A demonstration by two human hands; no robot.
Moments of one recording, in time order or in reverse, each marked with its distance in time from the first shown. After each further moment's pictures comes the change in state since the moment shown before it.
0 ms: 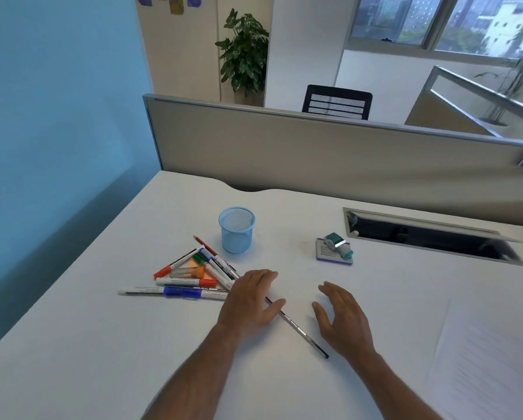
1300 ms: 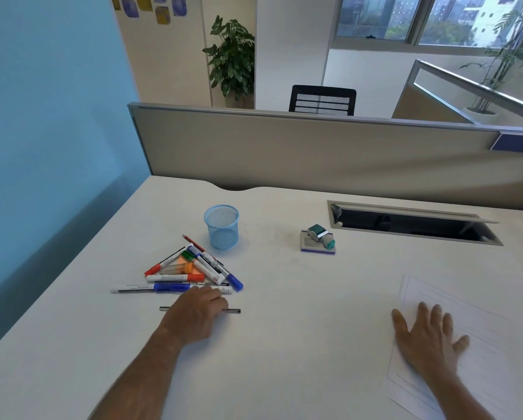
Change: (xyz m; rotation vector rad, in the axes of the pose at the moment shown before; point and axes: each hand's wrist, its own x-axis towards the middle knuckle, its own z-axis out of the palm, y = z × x) left_hand -0.053 -0.036 -0.045 0.271 -0.144 0.253; right_hand -0.061 0.139 -0.078 -0.359 -0.123 0.730
